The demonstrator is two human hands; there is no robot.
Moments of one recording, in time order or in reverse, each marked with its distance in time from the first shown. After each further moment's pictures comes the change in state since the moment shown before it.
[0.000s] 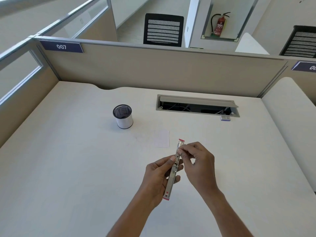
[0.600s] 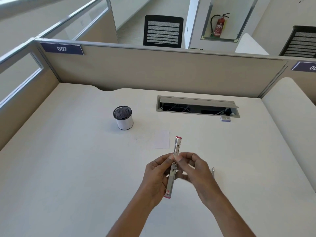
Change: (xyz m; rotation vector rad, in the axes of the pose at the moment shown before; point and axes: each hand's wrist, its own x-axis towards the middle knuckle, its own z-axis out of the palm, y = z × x) left_hand 0.006 0.001 -0.002 -0.062 -0.049 0.043; right_hand -0.013 -0.011 -0.006 0.650 -0.270 0.804
